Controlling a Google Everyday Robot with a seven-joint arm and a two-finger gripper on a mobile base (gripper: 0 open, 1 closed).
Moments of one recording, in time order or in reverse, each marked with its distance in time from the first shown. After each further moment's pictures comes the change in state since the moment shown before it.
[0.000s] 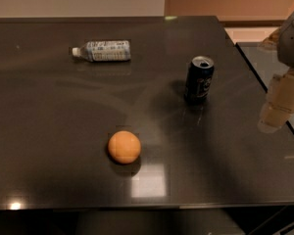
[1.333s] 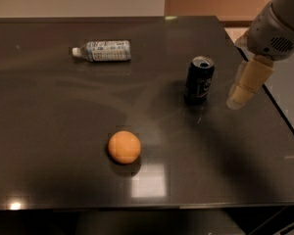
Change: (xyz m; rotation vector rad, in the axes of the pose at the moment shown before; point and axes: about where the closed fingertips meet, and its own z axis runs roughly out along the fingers) arm -0.028 -0.056 0.047 -0.046 -0.108 0.066
